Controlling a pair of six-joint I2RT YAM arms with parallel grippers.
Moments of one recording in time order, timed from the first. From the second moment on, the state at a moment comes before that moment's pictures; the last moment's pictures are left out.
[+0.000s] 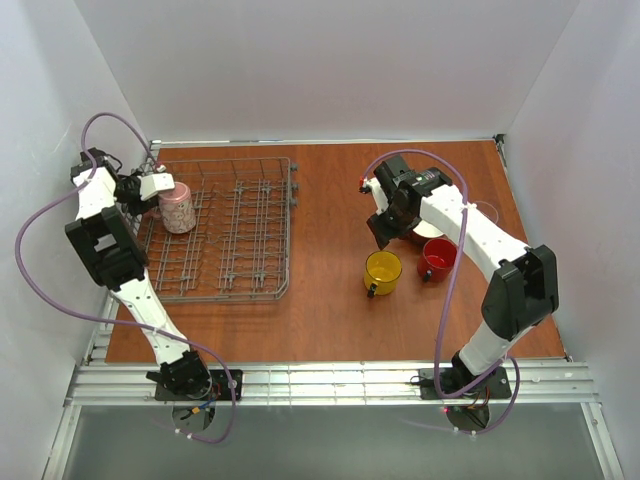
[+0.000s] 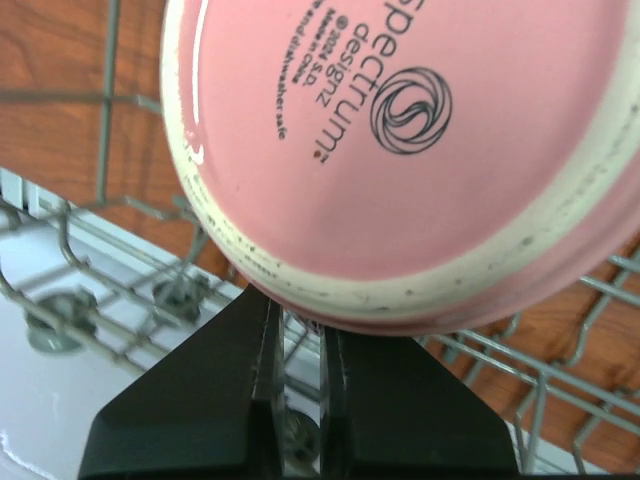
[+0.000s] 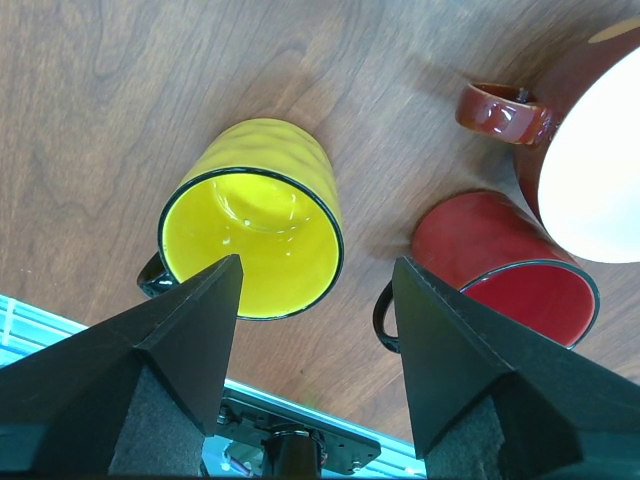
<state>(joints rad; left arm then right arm) 0.49 2.21 1.94 -1.01 0.57 1.78 0.54 1.65 1.48 -1.10 -0.02 -0.09</state>
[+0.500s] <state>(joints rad) 0.50 2.15 1.82 -0.92 0.60 1.65 0.54 1.66 1.48 -1.10 -0.02 -0.09</state>
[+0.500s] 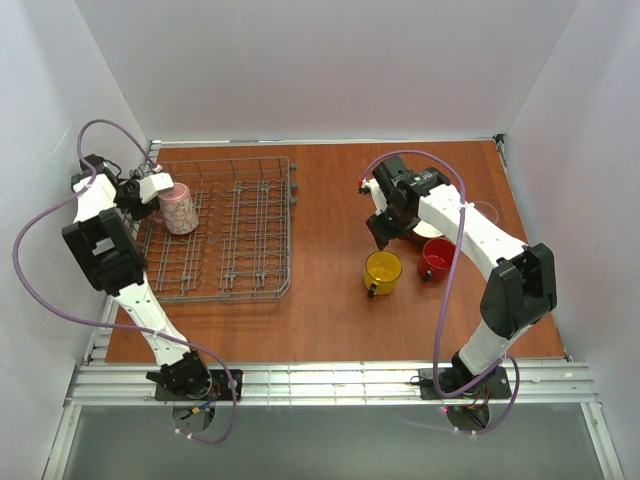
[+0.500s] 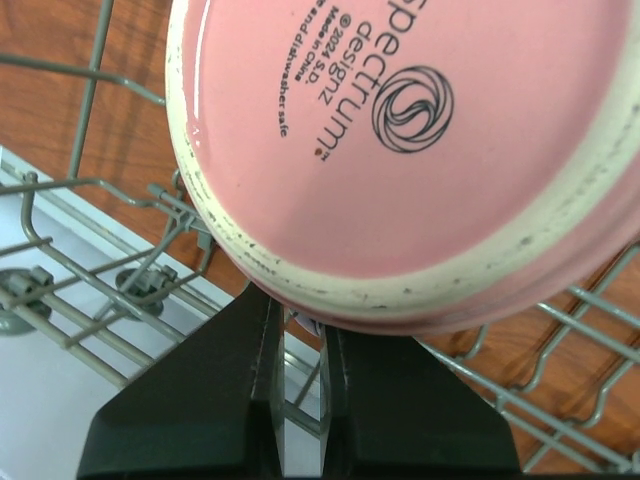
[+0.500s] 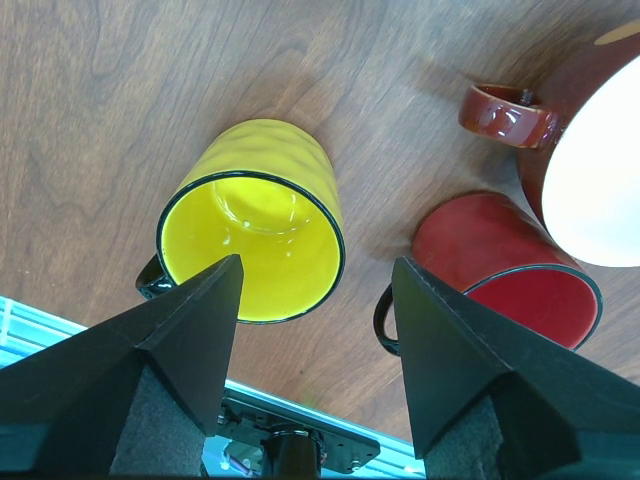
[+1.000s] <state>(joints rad) 0.49 1.98 1.57 -0.68 0.56 1.47 0.54 1.66 1.49 -1.10 -0.01 -0.09</state>
